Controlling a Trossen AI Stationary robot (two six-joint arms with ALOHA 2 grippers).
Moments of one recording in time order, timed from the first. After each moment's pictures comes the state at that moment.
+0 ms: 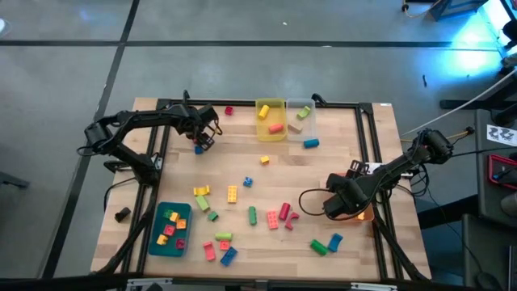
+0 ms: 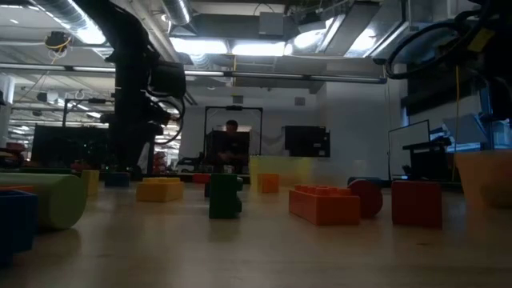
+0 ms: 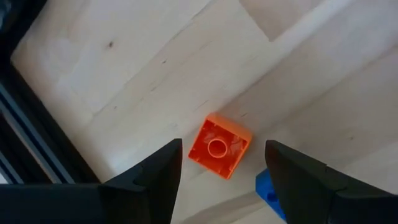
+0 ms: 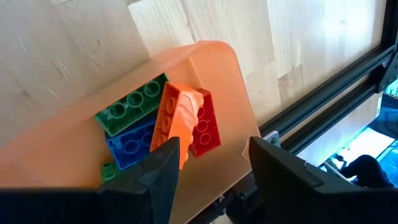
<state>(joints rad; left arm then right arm) 0.63 1.47 0.84 -0.82 -0.31 -0.22 0.54 1.46 1.02 -1.49 0.24 0.96</state>
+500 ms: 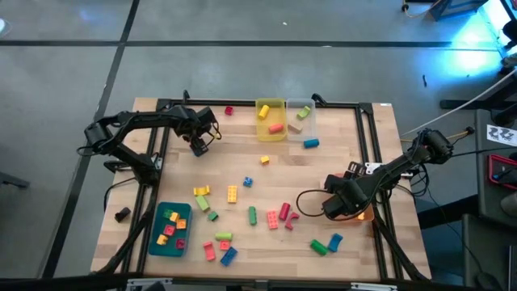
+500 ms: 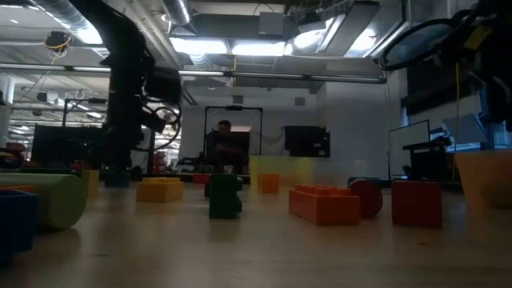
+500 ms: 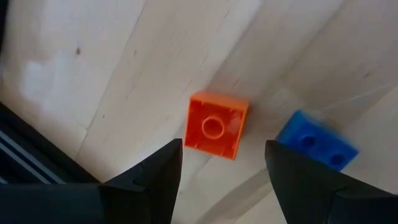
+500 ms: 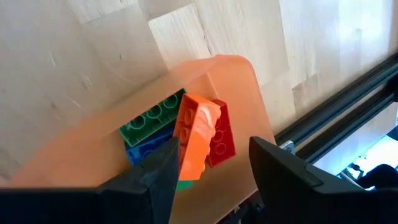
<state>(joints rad) 0.64 1.47 0.79 -0.82 -0.29 0.05 0.54 1.46 1.02 -1.43 0.24 0.96</state>
